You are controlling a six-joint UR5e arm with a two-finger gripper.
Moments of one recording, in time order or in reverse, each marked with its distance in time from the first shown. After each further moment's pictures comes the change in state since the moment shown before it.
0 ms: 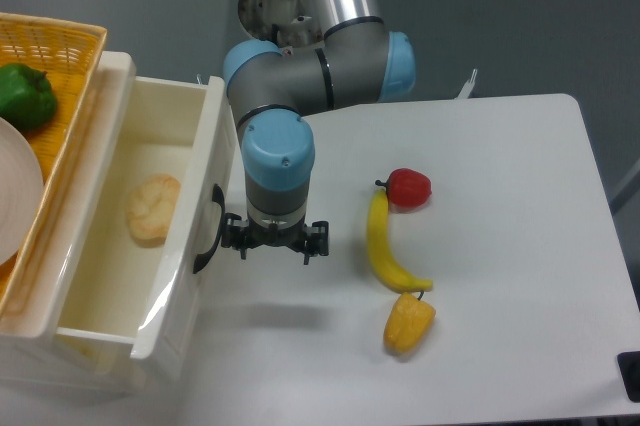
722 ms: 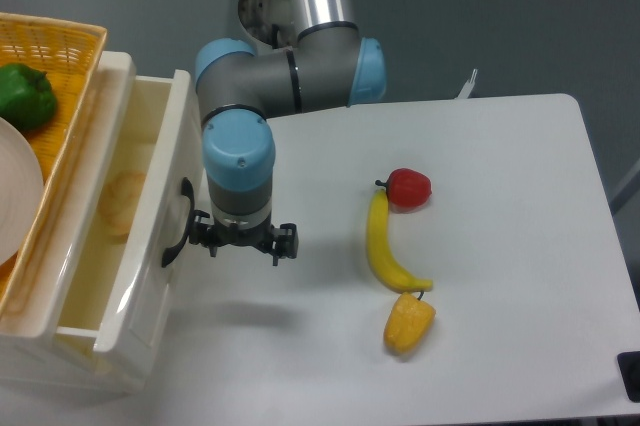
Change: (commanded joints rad) arm -0.074 0.002 0.002 0.000 0.000 -0.006
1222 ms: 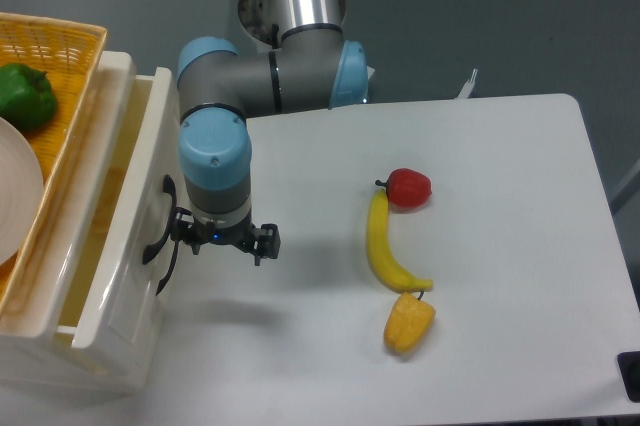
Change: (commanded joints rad) arm -0.028 0.000 0.002 0.000 0.000 -0.002
